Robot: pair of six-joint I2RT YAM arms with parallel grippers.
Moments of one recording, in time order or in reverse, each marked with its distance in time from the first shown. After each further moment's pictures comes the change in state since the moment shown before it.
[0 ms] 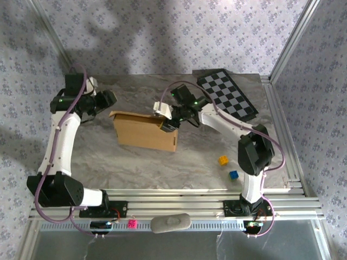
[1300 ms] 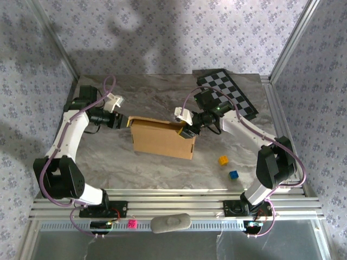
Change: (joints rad) left arm -0.004 0.095 -0.155 -0.047 0.323 0.753; right arm -0.124 -0.212 -0.248 -0.034 -0.090 -0.077
